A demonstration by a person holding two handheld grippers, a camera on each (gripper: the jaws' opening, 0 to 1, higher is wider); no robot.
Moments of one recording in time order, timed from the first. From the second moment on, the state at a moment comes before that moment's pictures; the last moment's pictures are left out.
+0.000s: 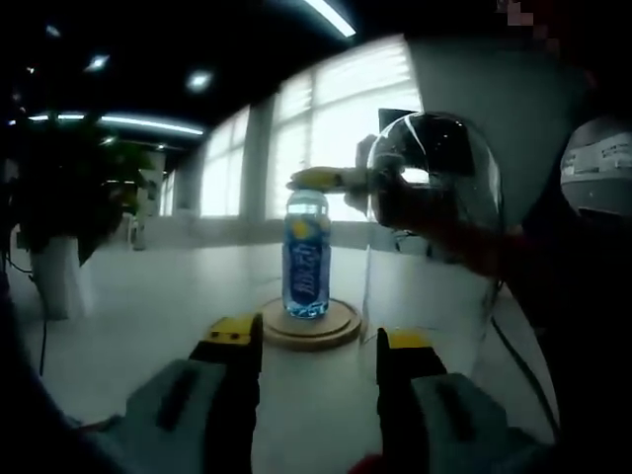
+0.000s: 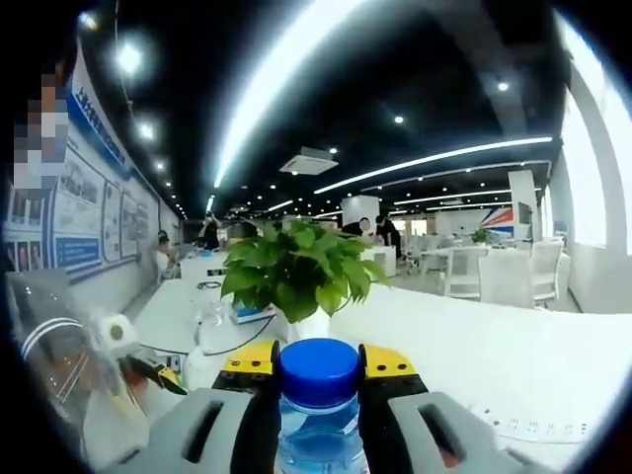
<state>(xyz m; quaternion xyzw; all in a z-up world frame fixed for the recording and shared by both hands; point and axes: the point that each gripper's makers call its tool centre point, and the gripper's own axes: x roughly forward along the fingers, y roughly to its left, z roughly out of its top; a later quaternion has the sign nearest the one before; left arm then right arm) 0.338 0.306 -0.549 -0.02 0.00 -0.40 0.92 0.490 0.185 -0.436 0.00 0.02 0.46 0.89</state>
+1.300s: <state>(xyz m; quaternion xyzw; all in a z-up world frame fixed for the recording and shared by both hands) 0.340 0.308 -0.554 0.00 0.00 -0.39 0.92 0.482 0.176 -0.432 0.01 0.00 0.45 0.89</state>
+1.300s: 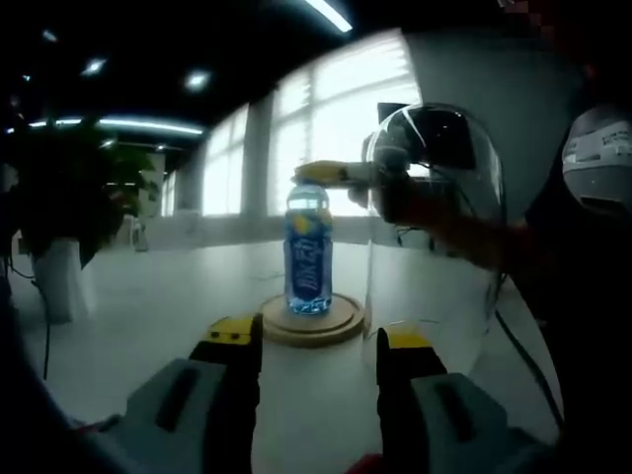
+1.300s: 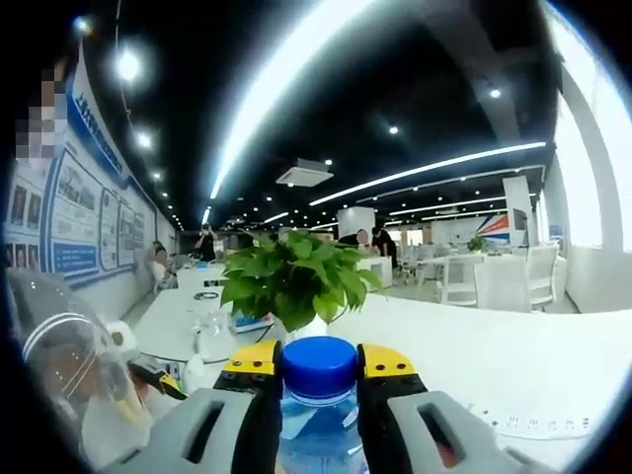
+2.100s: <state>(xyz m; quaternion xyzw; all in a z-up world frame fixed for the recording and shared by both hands) 0.340 0.310 -0.549 -0.02 0.00 -0.39 0.92 0.456 0.138 -0.428 0.00 -0.02 0.44 0.90</state>
